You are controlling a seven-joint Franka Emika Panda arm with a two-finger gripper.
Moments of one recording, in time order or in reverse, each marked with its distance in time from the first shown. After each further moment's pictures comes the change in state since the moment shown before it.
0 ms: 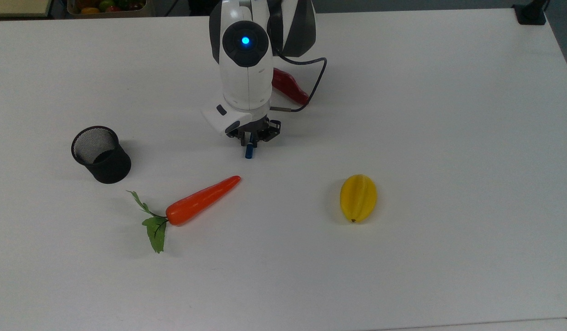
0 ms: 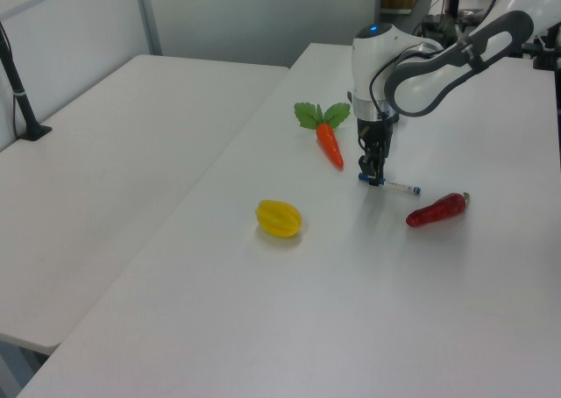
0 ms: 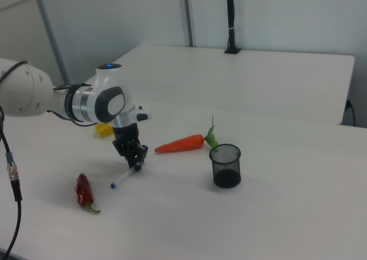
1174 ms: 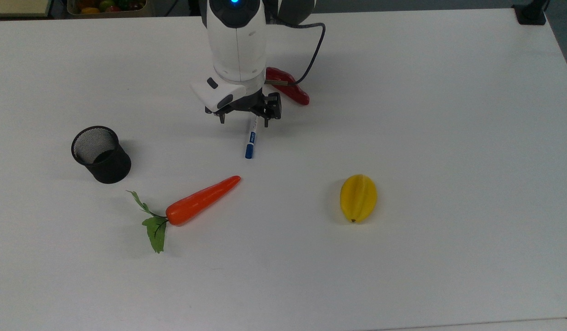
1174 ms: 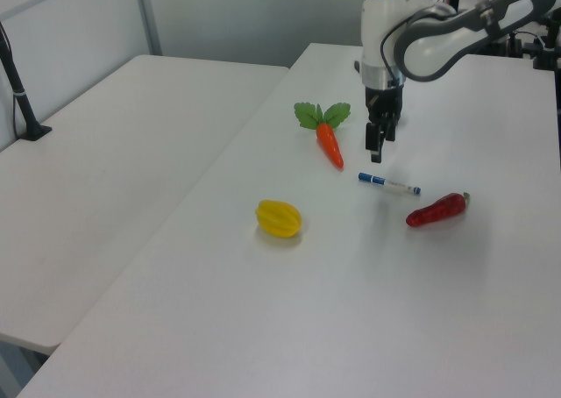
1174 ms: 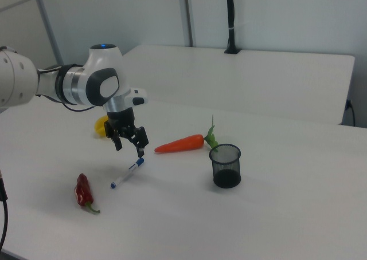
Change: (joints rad) arm -0.011 -0.111 -0.001 -0.002 0.026 -0.102 -0.063
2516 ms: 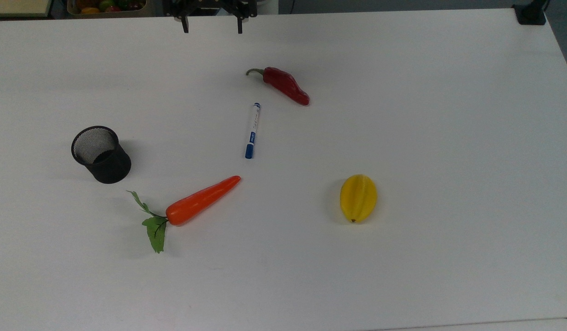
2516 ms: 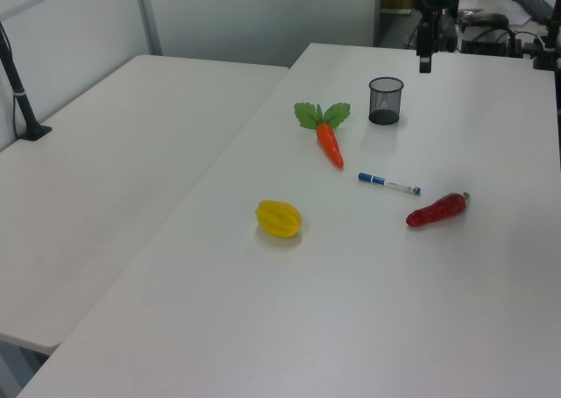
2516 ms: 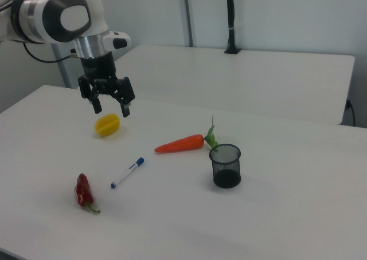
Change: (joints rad) arm -0.047 -0.295 -0.017 0.103 -0.001 -0.408 -0.203
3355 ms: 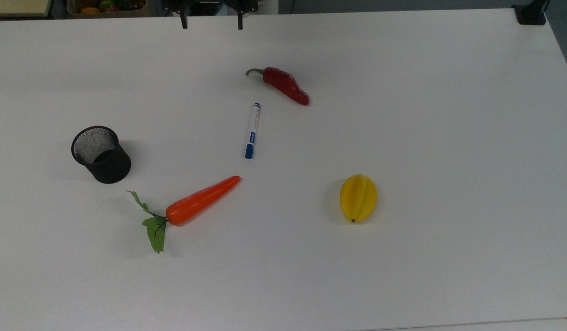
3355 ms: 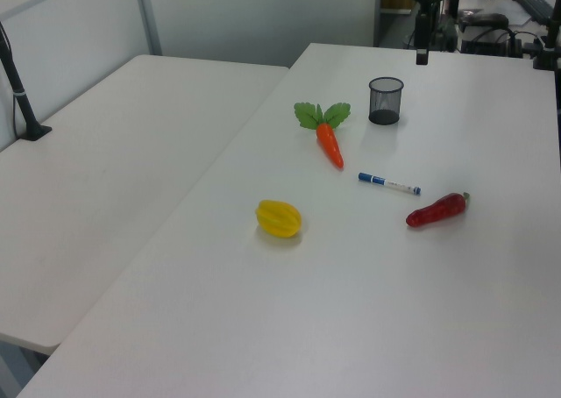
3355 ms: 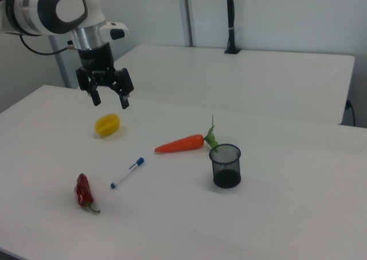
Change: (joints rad) arm 0.009 -0.003 -0.007 0.042 -0.001 -0.012 0.000
